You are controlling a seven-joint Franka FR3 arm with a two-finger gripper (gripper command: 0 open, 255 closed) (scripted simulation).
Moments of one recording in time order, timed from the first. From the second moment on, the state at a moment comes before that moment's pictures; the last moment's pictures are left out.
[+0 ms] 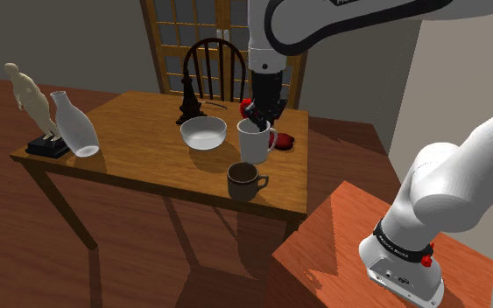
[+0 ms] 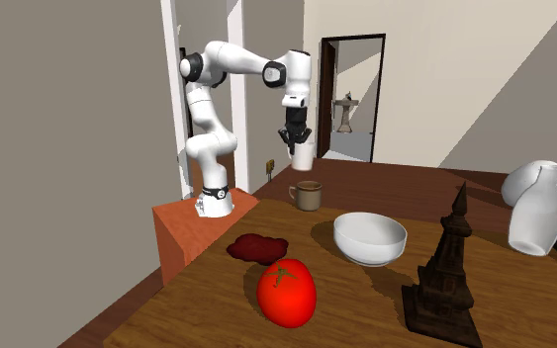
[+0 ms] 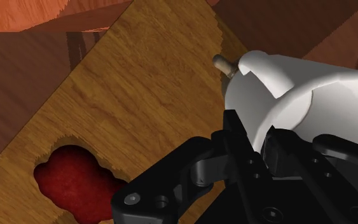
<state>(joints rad) 0.20 -0.38 0.14 -2.23 0.08 1.80 0.48</state>
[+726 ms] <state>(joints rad) 0.20 -0.35 0.15 -2.35 0.08 1.95 0.47</state>
